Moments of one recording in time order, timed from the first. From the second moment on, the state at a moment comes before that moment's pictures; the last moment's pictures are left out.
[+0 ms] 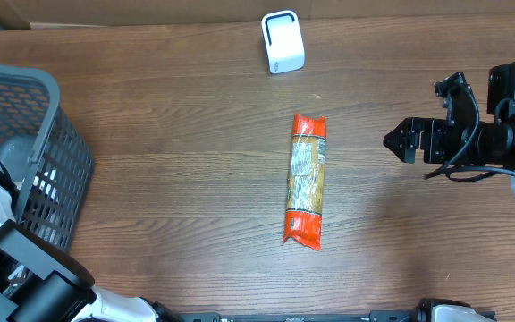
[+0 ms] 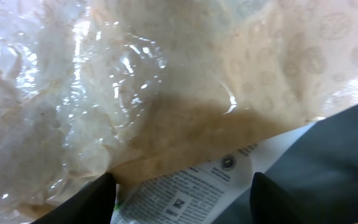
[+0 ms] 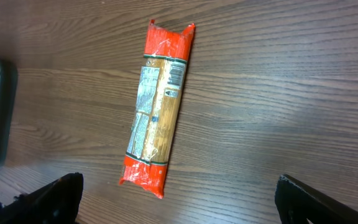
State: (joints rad) left arm 0.84 1.79 1.27 -0.88 -0.14 -0.11; right arm -0.08 1.37 1.45 -1.27 -0.49 -0.04
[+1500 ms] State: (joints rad) left arm 0.84 1.76 1.10 -0.66 -0.11 -0.11; right arm -0.08 1.37 1.45 -1.27 -0.49 -0.04
